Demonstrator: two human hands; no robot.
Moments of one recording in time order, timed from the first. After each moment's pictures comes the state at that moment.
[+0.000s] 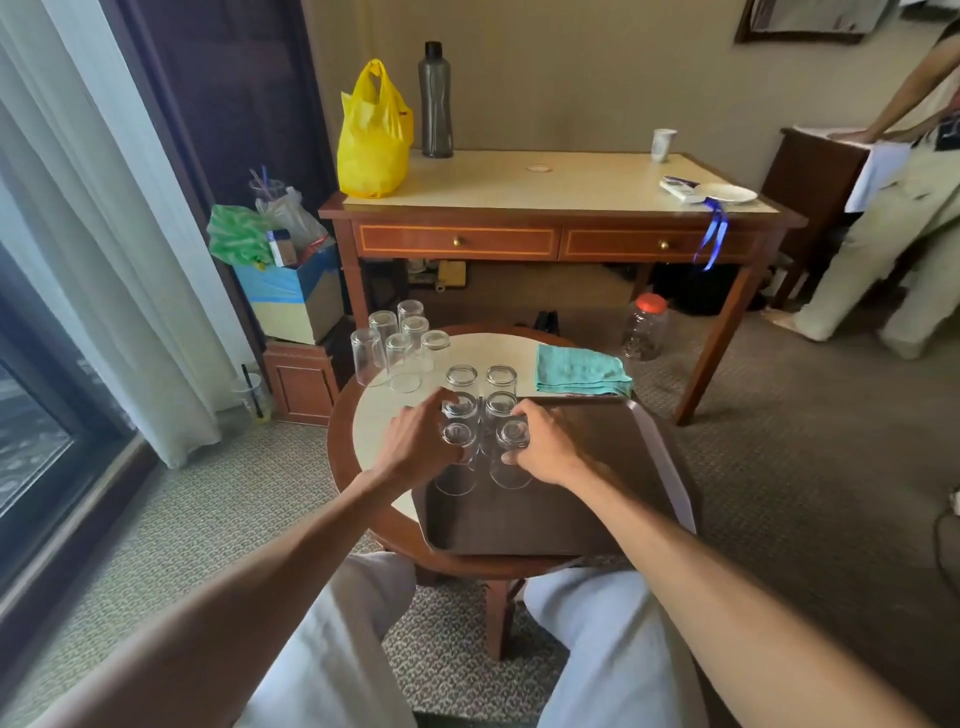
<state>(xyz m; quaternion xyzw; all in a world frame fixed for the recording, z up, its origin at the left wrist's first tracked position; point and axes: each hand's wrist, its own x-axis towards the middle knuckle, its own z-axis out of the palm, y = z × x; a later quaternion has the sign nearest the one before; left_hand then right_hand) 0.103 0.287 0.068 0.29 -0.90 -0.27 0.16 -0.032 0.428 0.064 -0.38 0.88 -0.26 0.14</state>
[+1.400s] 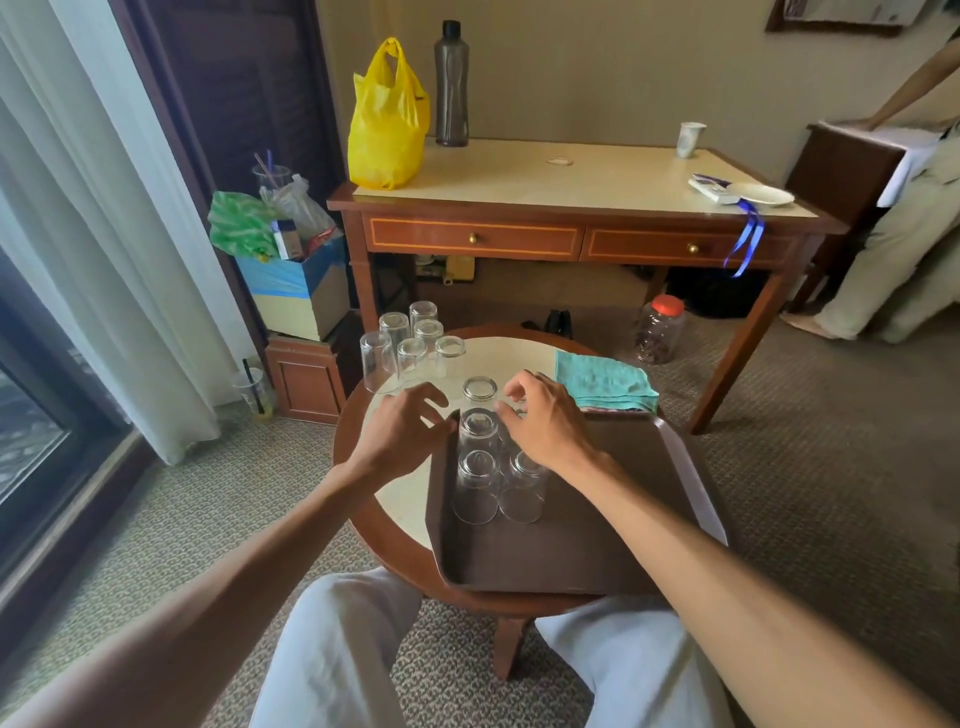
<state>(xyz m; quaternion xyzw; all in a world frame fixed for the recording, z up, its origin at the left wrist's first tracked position) 0.108 0.233 0.083 0.28 -0.89 -0.29 0.19 -0.043 0.375 0.084 -0.44 0.84 -0.32 0.00</state>
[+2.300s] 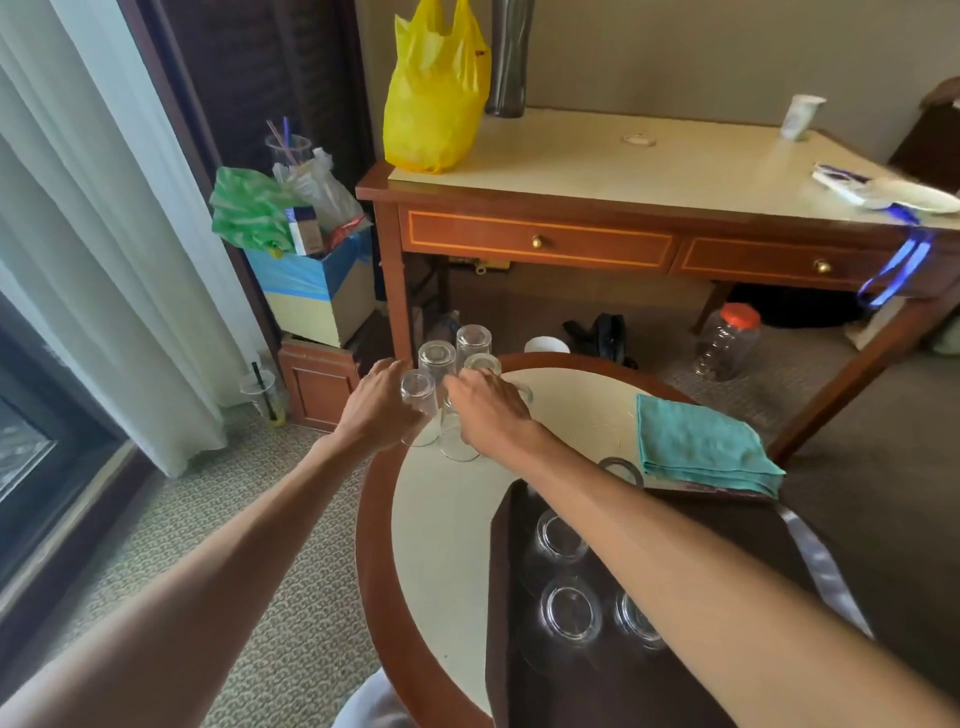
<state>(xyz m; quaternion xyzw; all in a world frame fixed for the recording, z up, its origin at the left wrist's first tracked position) 0.033 0.013 0.050 0.38 -0.89 -0.24 0.11 -0.083 0.128 0.062 -0.59 0.80 -0.07 -0.01</state>
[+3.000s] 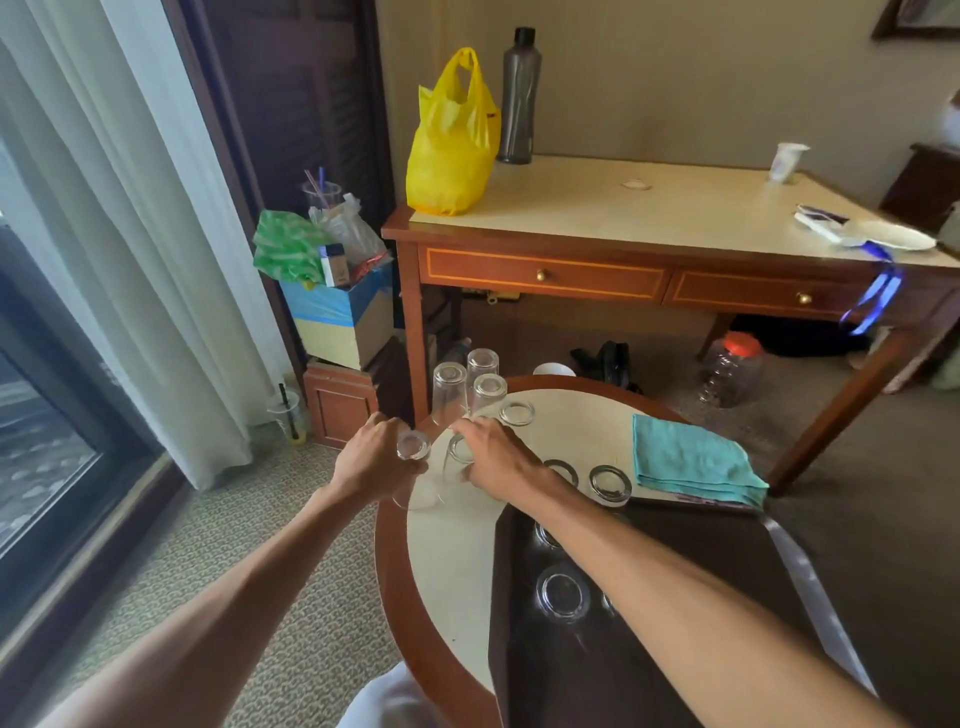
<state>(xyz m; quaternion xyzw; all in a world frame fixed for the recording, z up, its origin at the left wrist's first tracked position) 0.088 0.049 0.047 0.41 -0.88 -0.21 0.09 -0.053 0.167 0.055 -0.57 0.80 -0.16 0.10</state>
